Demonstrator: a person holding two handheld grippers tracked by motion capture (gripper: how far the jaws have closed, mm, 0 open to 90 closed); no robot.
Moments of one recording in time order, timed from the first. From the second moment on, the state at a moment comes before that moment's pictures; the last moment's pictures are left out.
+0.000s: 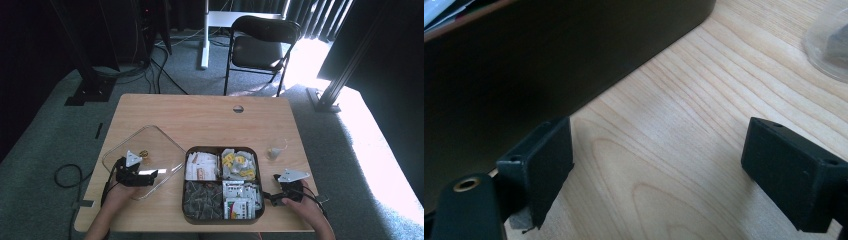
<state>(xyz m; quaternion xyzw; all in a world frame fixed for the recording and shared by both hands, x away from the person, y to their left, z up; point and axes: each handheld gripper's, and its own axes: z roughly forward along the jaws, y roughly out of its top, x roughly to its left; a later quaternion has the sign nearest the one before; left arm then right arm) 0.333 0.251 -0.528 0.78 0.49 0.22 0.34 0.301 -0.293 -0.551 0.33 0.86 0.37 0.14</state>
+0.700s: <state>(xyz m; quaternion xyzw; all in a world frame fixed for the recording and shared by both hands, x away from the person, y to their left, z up) 0.369 0.251 -0.527 0.76 0.52 0.23 0.32 0.301 -0.293 -0.551 0.33 0.86 0.37 0.14</state>
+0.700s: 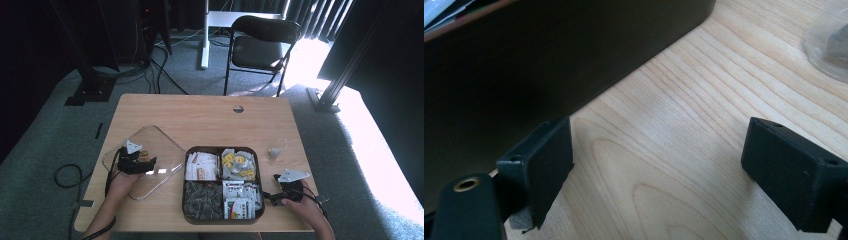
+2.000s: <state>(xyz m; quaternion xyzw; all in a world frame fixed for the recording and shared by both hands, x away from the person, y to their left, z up) 0.382 0.255 -0.529 0.76 0.53 0.22 0.32 0.301 -0.293 -0.551 0.33 0.86 0.37 0.14</state>
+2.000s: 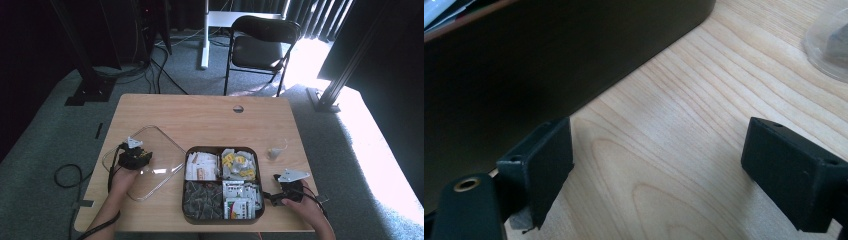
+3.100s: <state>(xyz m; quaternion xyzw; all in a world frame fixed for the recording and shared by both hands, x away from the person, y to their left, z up) 0.365 0.268 -0.476 0.73 0.52 0.22 0.38 0.301 -0.293 -0.551 0.33 0.86 0.37 0.14</state>
